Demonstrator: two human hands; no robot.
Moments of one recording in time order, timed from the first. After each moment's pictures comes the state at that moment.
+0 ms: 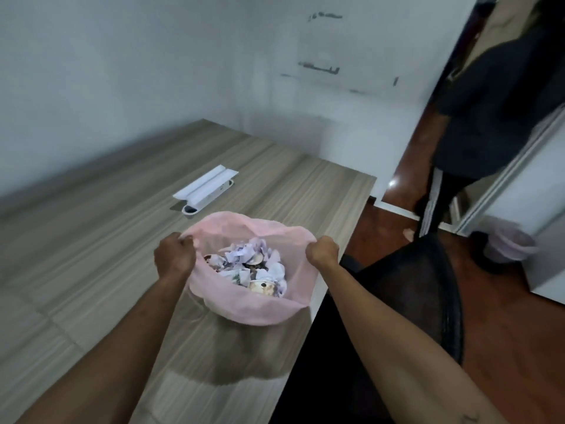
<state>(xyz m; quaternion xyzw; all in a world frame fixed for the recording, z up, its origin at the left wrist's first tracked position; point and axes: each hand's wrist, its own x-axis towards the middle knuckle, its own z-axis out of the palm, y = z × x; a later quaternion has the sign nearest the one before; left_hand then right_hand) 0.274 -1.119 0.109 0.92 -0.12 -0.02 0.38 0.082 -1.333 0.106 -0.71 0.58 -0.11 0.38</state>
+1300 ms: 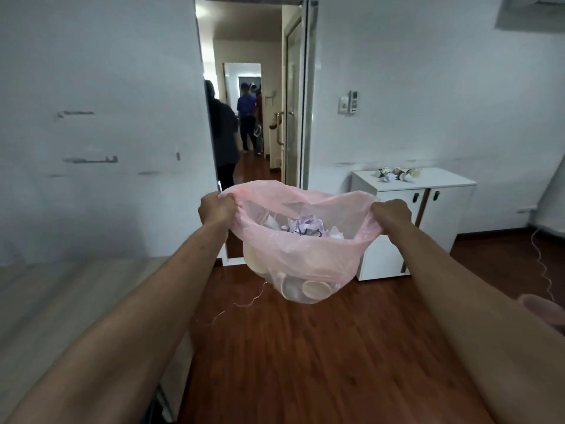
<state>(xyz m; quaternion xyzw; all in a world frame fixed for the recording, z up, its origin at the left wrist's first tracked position) -0.229 -1.653 0.336 0.69 -0.37 -0.22 0.59 -0.546 -1.680 0.334 -0.47 0.71 -0.46 0.26</state>
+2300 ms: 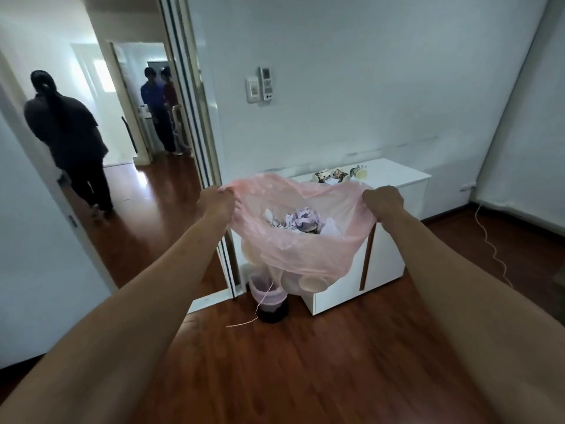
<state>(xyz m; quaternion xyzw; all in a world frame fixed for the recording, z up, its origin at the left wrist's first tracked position) -0.522 -2.266 0.303 0.62 -0.51 -0.33 0.49 -0.841 -2.218 0.300 -0.40 0.77 -0.45 0.20</state>
